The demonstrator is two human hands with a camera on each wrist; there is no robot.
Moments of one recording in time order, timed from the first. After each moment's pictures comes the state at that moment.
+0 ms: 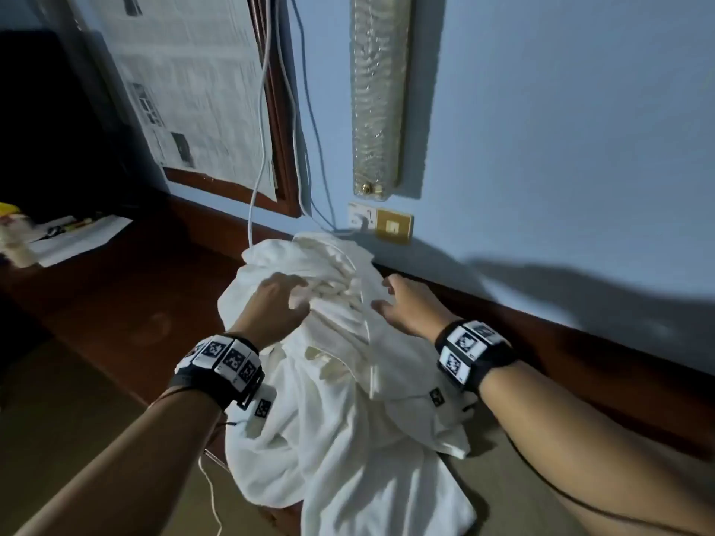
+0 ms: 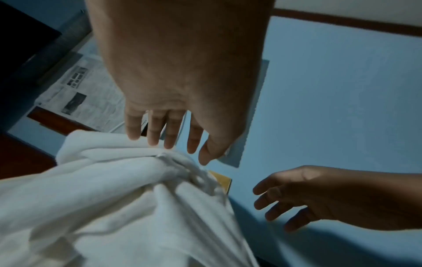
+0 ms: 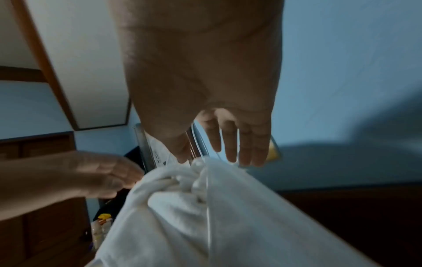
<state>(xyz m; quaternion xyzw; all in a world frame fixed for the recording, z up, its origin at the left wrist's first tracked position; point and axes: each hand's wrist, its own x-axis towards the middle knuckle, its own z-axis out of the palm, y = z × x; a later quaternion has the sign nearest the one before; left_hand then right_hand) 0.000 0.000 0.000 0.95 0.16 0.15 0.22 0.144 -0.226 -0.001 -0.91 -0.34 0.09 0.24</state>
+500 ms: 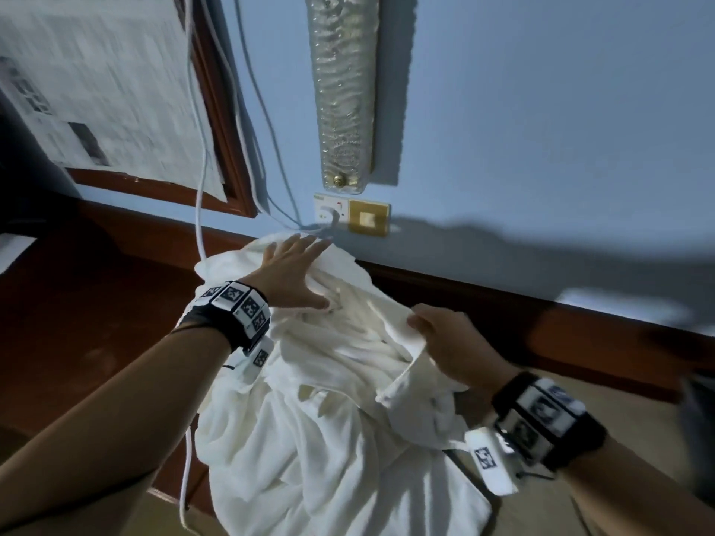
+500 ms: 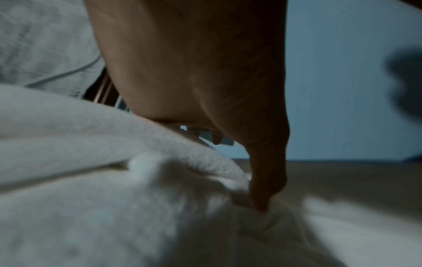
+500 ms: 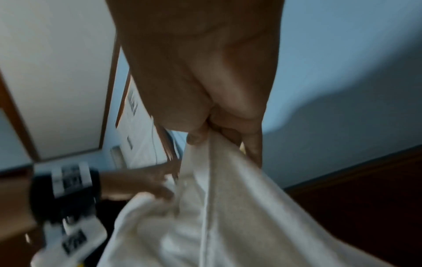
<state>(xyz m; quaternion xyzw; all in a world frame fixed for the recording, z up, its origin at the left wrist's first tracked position) 0.140 0.053 0.003 1.00 -0.02 -0.03 0.08 0.127 -0.265 -0.018 -0.91 -0.25 0.08 0.32</state>
